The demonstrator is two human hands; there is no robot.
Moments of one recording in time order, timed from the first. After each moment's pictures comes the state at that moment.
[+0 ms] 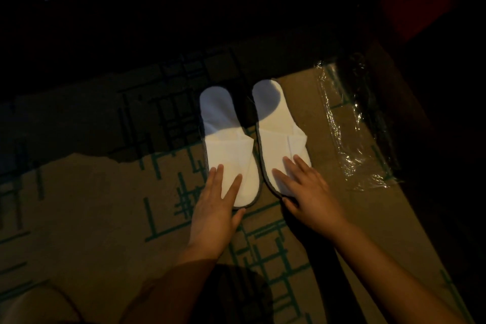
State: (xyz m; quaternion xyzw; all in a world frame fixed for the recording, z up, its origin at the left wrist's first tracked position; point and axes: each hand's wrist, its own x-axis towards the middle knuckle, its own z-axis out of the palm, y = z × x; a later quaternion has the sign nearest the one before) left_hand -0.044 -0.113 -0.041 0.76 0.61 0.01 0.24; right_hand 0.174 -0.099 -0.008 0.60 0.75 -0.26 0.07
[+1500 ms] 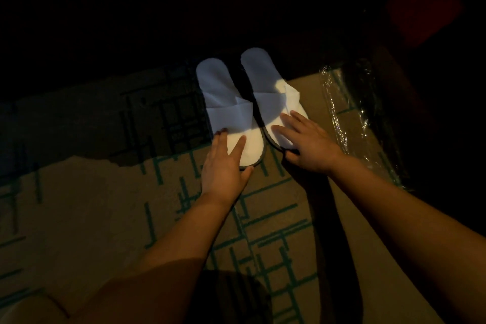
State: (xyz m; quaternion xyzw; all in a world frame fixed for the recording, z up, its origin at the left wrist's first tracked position) left_hand -0.023 -0.028 -0.038 0.72 0.64 0.07 0.26; right_hand 0.184 0.012 -0.005 0.57 0.78 -0.21 0.13
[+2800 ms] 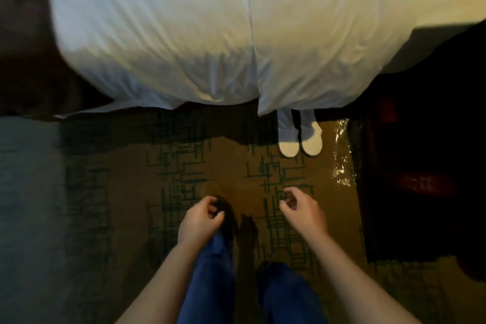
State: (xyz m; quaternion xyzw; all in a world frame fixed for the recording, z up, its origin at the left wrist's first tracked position) left_hand -0.218 -0.188 0.523 0.36 0.79 -0.01 0.49; right_hand 0.007 -0.137 0.505 0.69 0.53 -0.48 0.08
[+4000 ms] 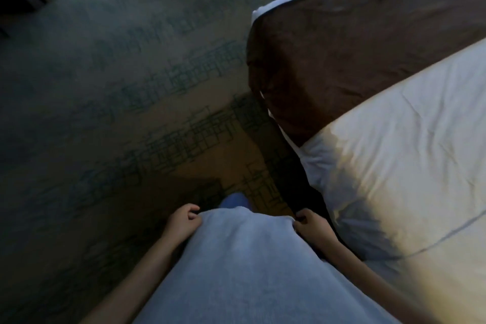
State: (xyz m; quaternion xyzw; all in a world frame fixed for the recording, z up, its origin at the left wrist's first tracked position) left_hand -0.376 -0.338 0.710 -0.19 0.83 0.32 0.41; right_hand -0.298 -0.042 0.710 0.29 0.83 -0.32 0.35
